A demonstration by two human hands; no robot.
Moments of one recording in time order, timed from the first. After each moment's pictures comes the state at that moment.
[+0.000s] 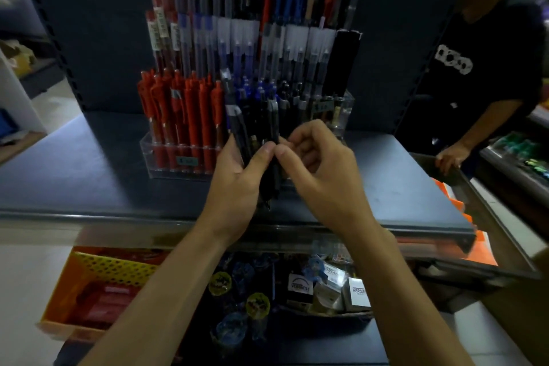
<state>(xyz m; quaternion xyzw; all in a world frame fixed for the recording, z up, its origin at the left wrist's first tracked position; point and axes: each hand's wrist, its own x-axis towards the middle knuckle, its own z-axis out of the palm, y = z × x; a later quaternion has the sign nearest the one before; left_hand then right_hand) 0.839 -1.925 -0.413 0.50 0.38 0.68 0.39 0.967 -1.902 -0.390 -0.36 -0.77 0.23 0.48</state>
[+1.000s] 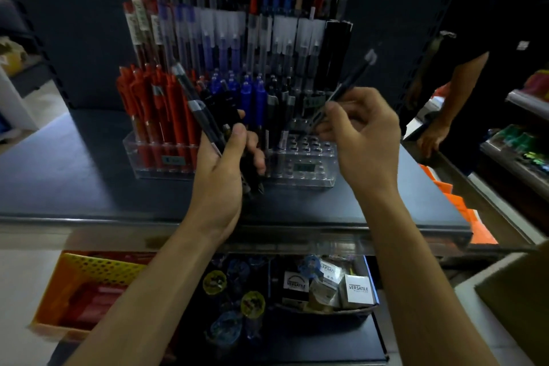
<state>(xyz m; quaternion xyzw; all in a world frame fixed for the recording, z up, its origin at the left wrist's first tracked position) 0.845 -1.916 -0.407 0.39 0.33 0.74 0.43 0.996 -1.858 -0.375 -0.40 -0.62 0.27 0.62</state>
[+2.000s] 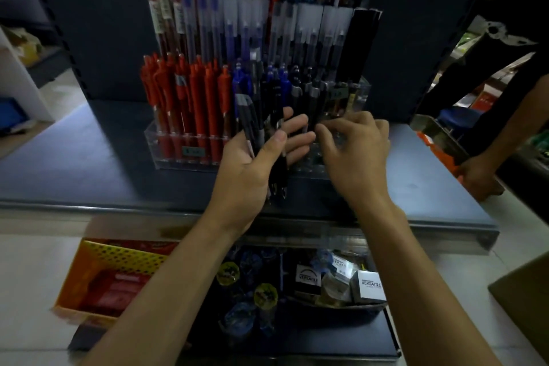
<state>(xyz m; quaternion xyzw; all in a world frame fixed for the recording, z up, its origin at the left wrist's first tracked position) 0.843 -1.925 -0.410 0.49 0.32 0.68 0.44 0.976 -1.857 -0.406 -0.55 -0.72 0.02 0.41</state>
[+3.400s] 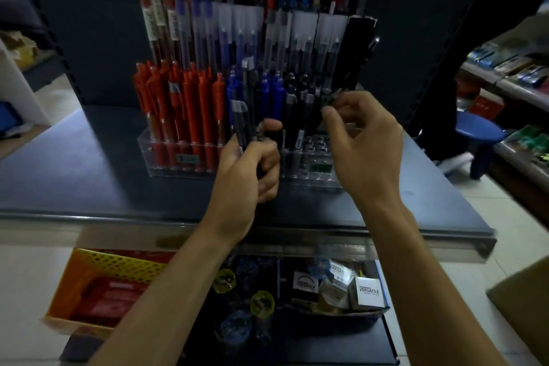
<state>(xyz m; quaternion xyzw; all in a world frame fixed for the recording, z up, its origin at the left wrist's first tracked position) 0.839 -1.920 -0.410 0.45 0.33 0.68 0.47 0.977 -1.859 -0.383 -0.44 -0.68 0.11 0.58</state>
